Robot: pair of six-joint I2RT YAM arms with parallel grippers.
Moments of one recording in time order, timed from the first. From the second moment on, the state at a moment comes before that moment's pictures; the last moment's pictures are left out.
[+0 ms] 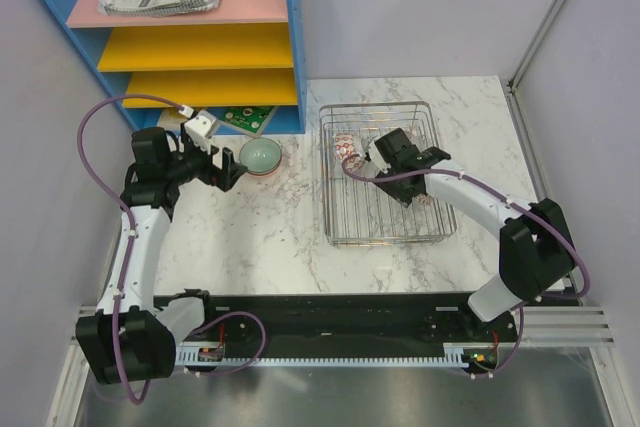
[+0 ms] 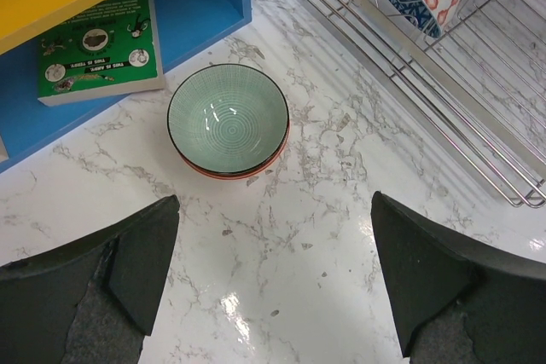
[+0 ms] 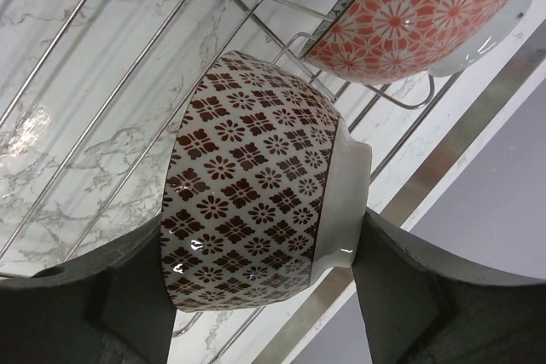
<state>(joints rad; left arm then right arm) 0.11 1.06 0.92 -0.37 0.69 0.35 0.54 1.56 1.14 -0.70 0.38 -0.40</state>
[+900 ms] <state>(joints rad) 0.12 1.06 0.91 -0.37 0.71 0.35 0.64 1.65 1.10 -0.59 0.60 -0.48</state>
